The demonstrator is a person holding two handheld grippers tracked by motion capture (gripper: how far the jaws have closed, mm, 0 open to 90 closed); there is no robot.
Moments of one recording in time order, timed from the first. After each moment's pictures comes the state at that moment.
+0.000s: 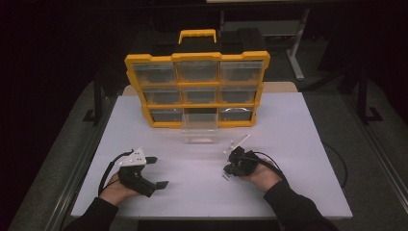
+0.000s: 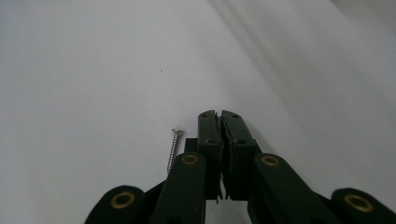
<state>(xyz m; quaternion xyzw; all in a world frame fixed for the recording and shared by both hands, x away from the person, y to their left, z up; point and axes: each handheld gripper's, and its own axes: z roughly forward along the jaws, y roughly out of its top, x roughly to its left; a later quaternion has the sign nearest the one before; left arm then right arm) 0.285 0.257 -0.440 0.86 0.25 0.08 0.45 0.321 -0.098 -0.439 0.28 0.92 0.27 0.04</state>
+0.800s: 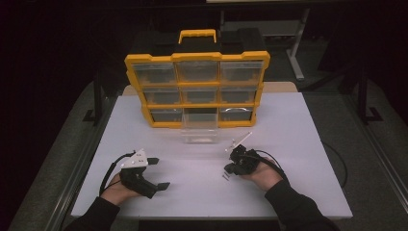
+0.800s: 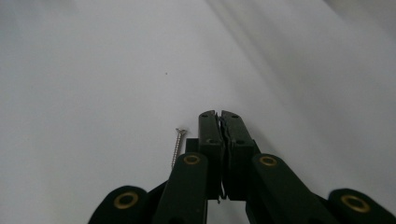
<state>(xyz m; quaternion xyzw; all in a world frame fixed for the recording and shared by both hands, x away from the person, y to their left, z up) 0.283 0.254 -0.443 0.86 0.24 0.08 0.45 0.323 -0.102 -0.432 0.29 0.92 0.28 0.02</state>
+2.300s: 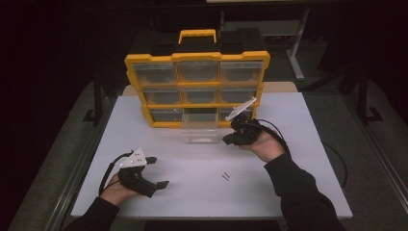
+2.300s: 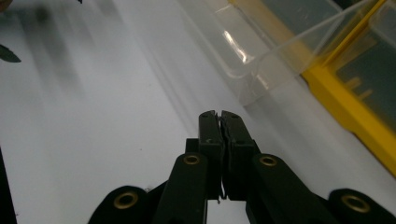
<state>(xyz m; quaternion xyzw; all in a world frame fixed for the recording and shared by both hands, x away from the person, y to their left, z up) 0.282 0.257 -0.440 0.85 0.26 0.09 0.44 0.368 -0.101 -0.352 0.28 0.91 0.31 0.06</state>
